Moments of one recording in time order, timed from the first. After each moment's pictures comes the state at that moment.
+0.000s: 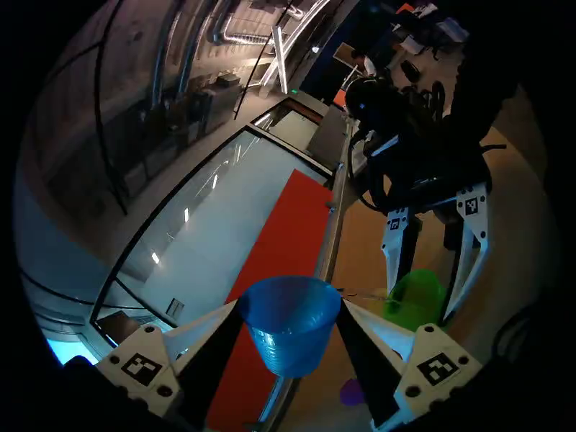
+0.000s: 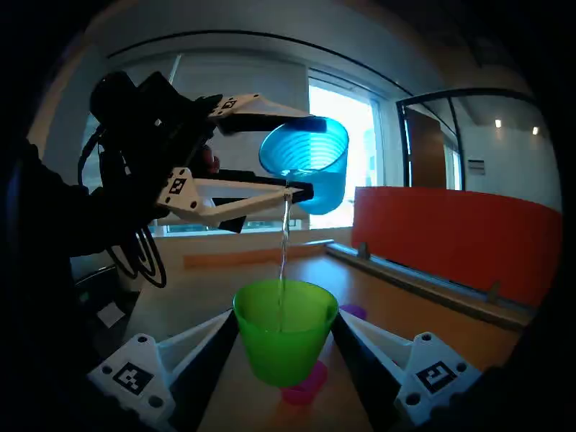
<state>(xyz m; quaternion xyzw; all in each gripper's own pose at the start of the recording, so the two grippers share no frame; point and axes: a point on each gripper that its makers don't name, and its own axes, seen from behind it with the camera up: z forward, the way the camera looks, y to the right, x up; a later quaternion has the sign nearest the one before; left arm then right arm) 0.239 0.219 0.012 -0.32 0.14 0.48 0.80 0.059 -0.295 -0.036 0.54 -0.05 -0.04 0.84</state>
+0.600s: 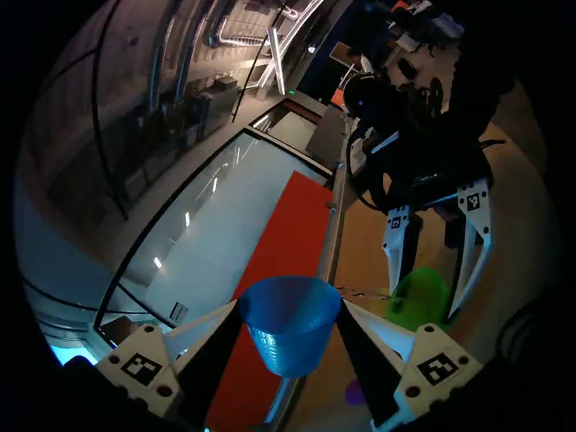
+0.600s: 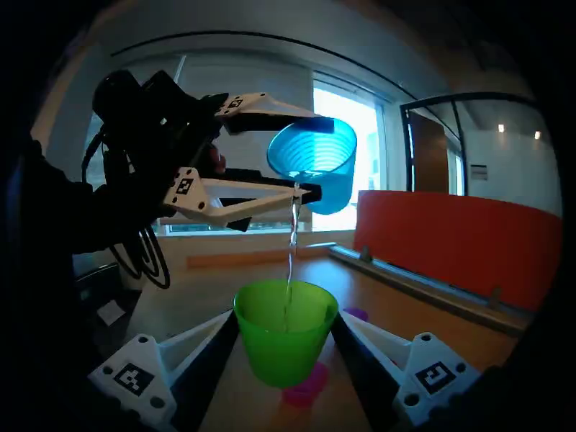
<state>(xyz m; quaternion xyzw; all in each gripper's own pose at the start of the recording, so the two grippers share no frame) 0.241 0.223 0.010 -0.32 0.15 0.49 0.80 0.061 -0.296 -0.040 0.54 -0.04 -0.05 0.84</state>
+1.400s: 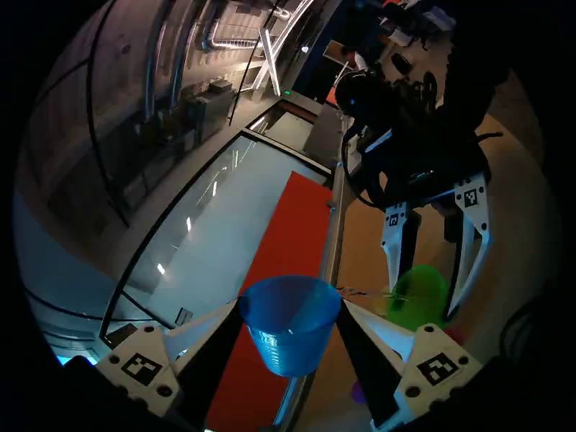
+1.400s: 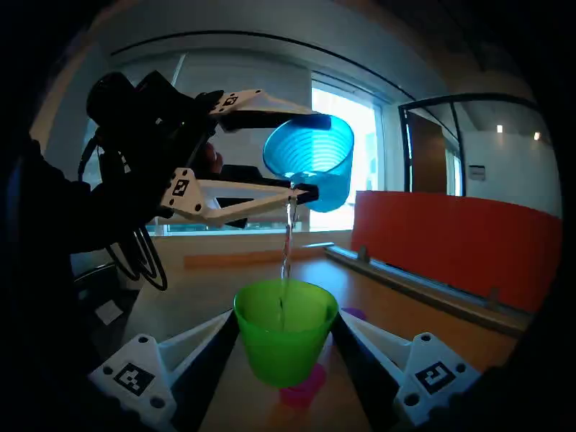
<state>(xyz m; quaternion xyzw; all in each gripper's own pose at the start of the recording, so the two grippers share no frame) 0.243 0.228 0.008 -0.31 0.16 0.51 0.79 0.061 -0.294 -0.036 0.54 -0.04 -0.05 0.84</state>
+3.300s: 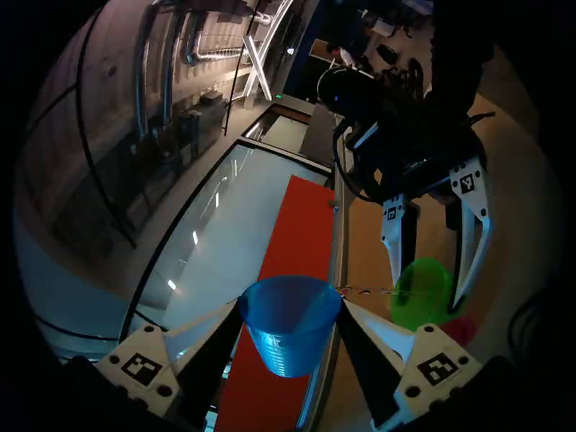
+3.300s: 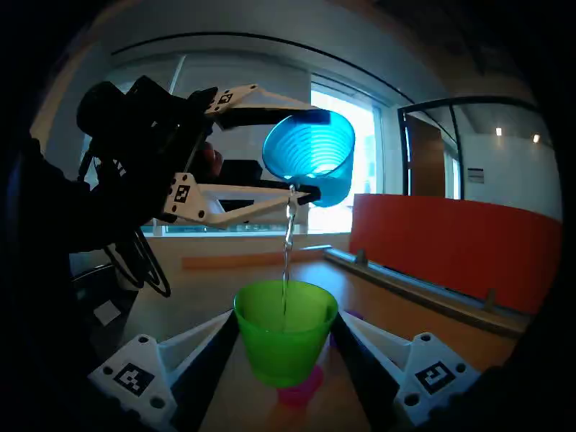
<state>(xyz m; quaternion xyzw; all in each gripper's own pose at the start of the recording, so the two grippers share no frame) 0.250 0.235 0.002 -0.30 0.19 0.55 0.76 0.065 -0.291 -0.036 0.53 -0.04 -0.05 0.84</state>
